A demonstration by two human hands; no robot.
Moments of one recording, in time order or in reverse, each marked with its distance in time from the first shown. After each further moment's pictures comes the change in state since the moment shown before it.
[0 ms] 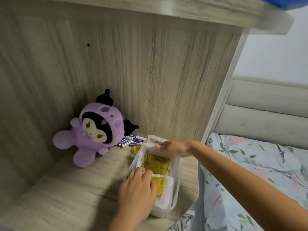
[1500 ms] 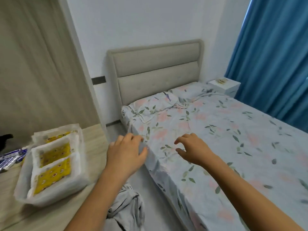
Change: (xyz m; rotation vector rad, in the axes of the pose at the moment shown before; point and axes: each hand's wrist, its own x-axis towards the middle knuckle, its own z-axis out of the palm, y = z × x) left_hand -0.046 0.155 0.011 -0.024 -0.212 0.753; right_hand -0.270 0.186 0.198 -0.221 0.951 0.678
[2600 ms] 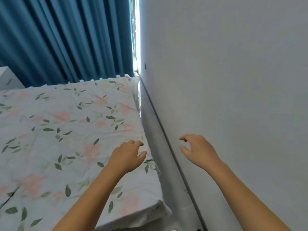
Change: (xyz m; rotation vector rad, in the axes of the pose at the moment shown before) left_hand -0.180 0.564 0.174 -0.007 -0.649 1.345; right_hand -0.588 0.254 -0.008 0.184 0.326 1.441
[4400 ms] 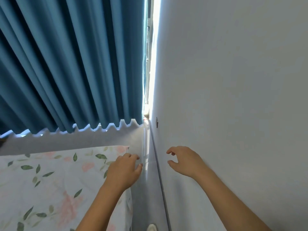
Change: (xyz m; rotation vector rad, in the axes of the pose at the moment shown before) left_hand 0.850 -0.129 -0.250 -0.038 0.205 -0.184; right_hand 0.950 0.038 -0.092 -0.046 -0.179 -0.205
